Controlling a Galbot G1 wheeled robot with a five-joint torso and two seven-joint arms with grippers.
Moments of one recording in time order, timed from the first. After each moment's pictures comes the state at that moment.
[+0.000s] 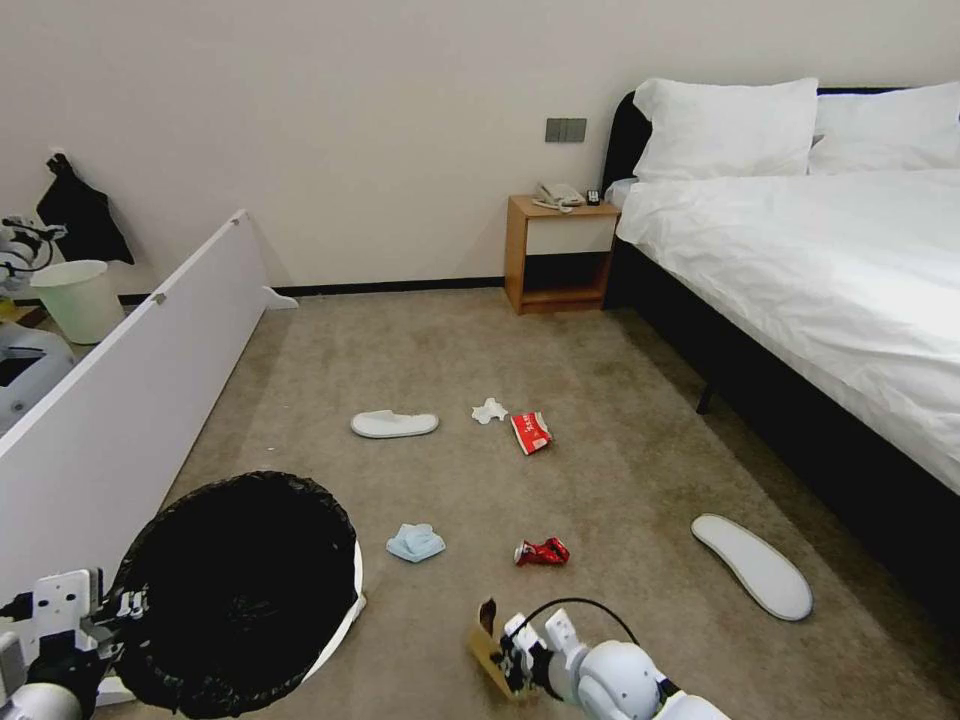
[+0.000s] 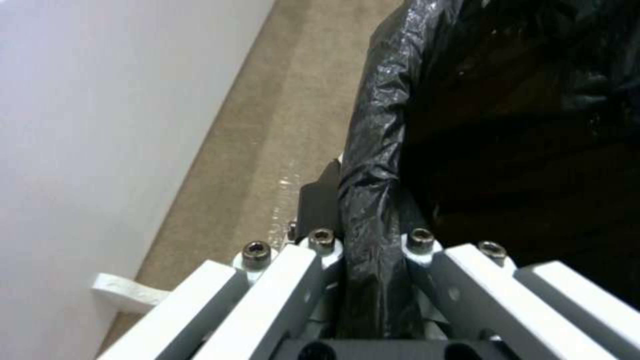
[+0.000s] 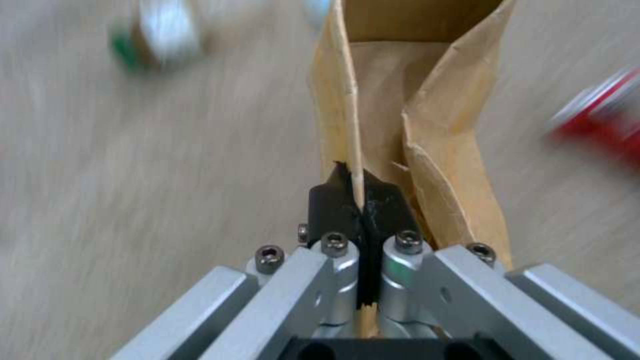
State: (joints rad) left arm 1.76 -1.25 -1.03 -2.48 -0.64 0.74 -0.24; right arm -0.98 1.12 -0.10 1.50 0.42 -0.42 -0.21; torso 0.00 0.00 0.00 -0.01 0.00
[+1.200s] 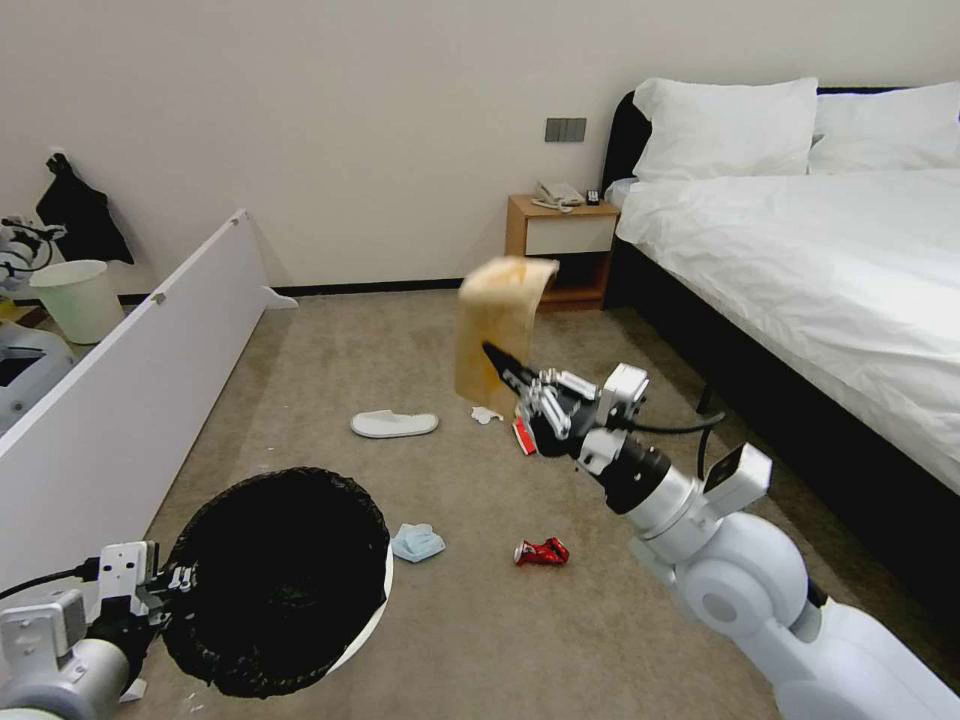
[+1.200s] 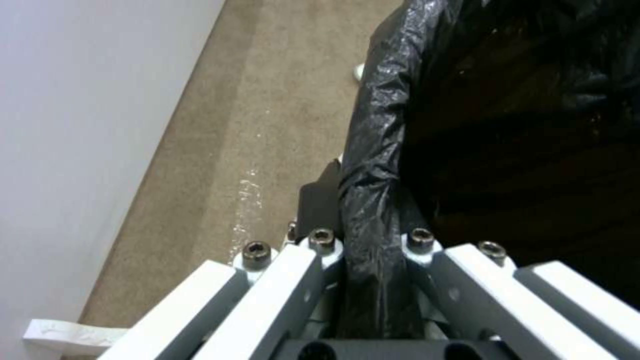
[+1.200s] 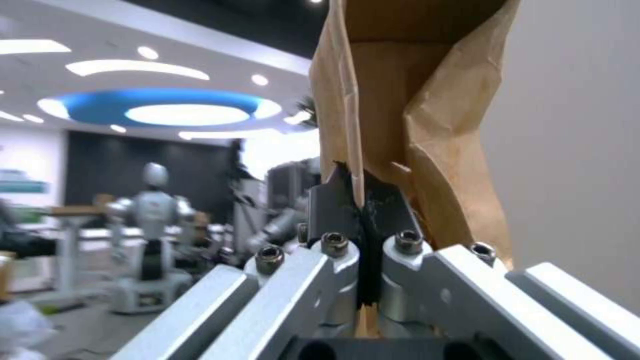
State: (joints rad) left arm 1.68 -1.13 -0.96 -2.40 -0.71 0.74 -0.25; right arm -0.75 0.93 0.03 2.20 0.96 0.05 -0.23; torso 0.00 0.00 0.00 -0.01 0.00
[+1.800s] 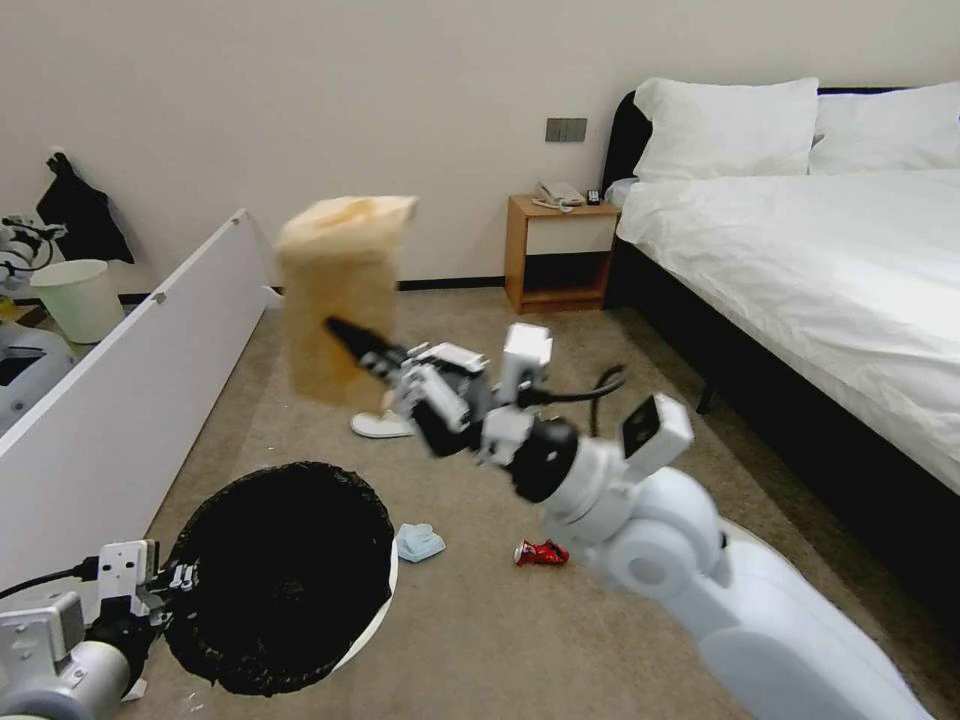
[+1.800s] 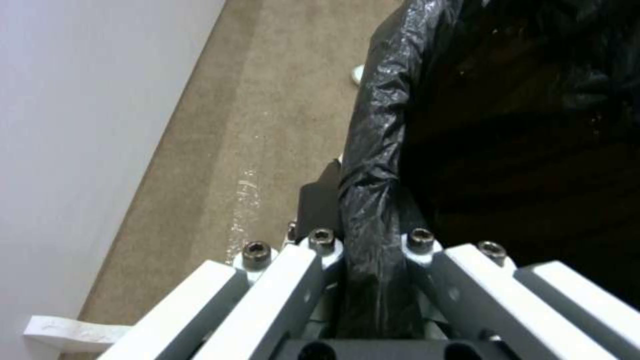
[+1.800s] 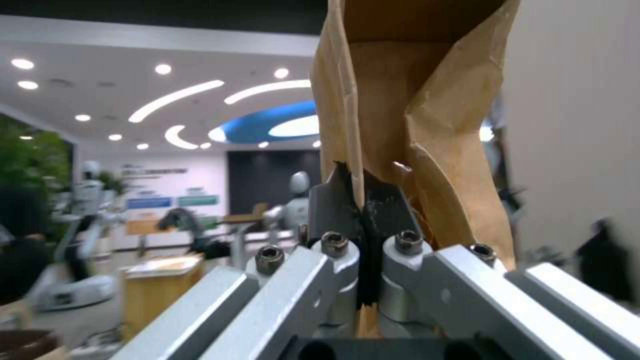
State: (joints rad) left arm 1.70 -1.15 -0.96 -2.43 -0.70 0.74 -0.25; right arm -0.53 1.08 -0.27 2.15 1.08 -0.01 -0.30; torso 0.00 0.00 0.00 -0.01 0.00
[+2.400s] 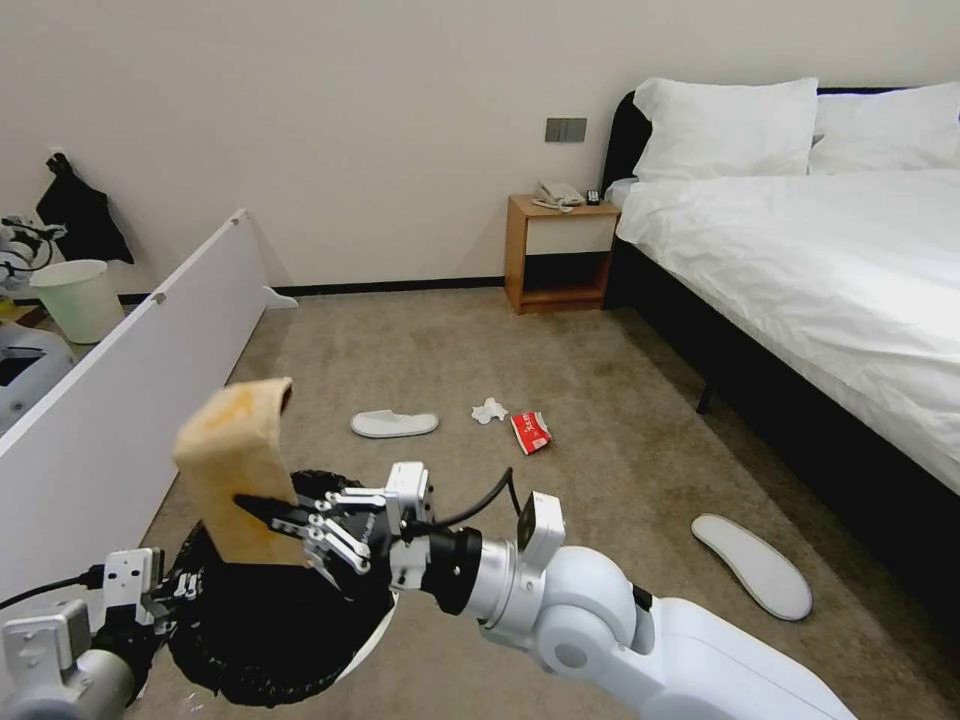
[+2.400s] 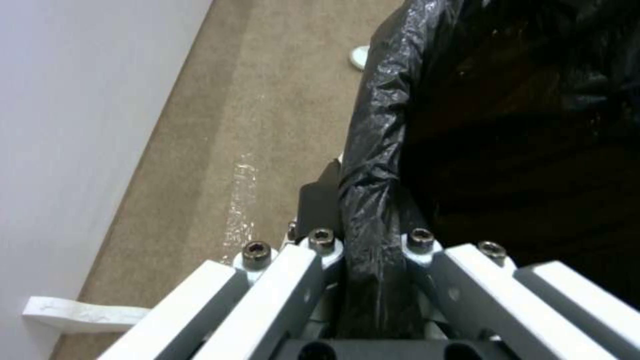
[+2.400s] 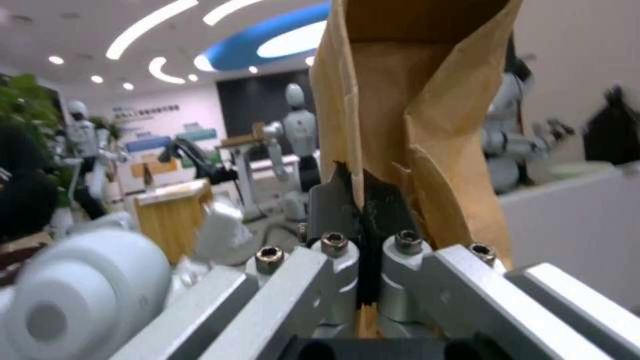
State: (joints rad) left arm 1.73 -1.15 -0.95 -2.44 -0.70 0.74 -0.25; right arm -0.61 1.02 -0.46 2.07 0.97 0.00 -0.29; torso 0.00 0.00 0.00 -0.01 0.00
